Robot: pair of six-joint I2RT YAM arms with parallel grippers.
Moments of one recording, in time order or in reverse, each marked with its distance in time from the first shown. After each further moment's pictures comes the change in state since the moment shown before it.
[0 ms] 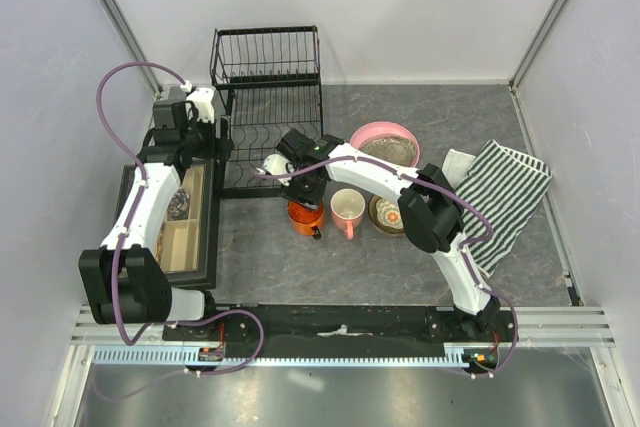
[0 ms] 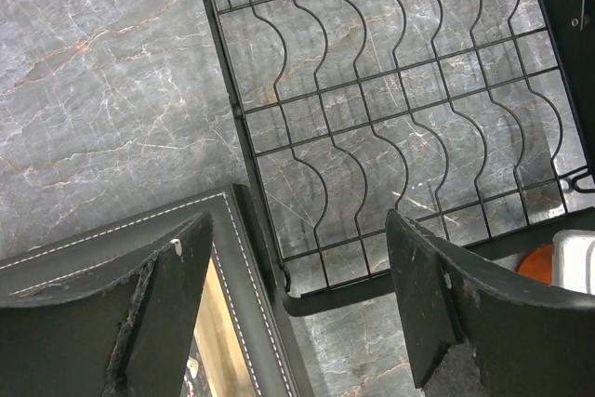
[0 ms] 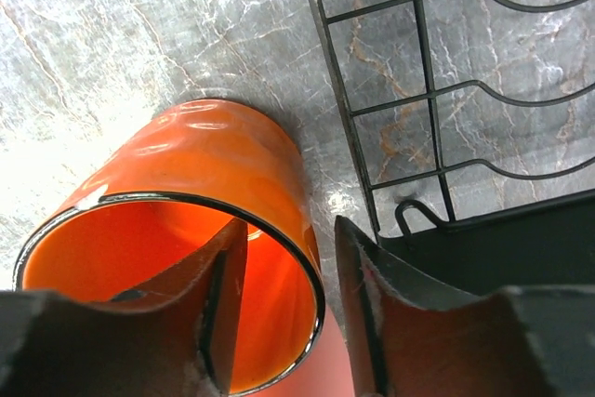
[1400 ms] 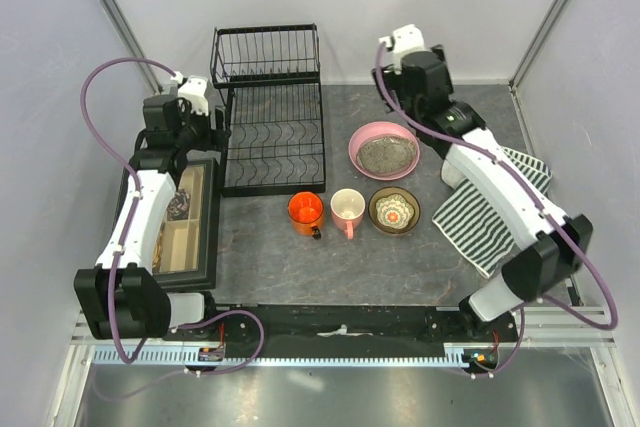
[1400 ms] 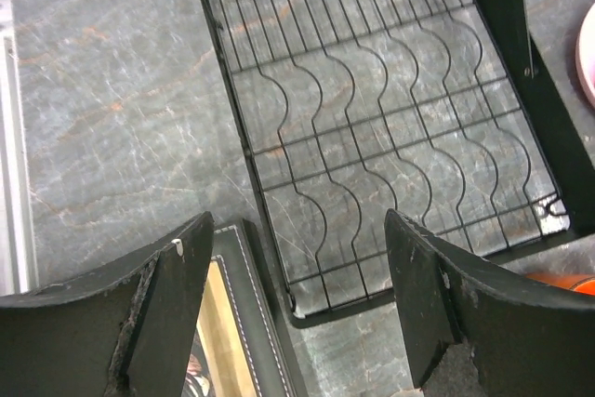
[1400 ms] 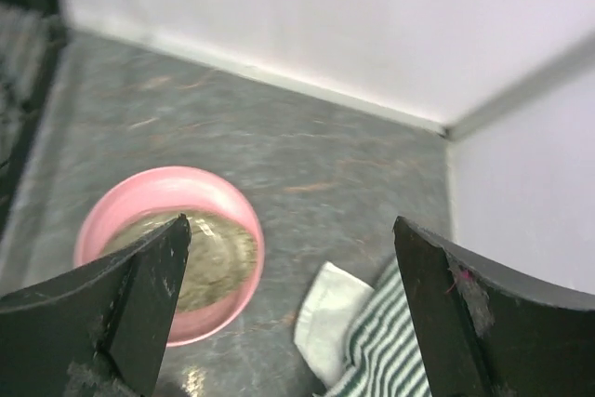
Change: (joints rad) left arm 0.000 -0.079 0.002 0.066 0.019 -0.011; right arm -0.344 -0.636 -0.231 0.442 0.602 0.198
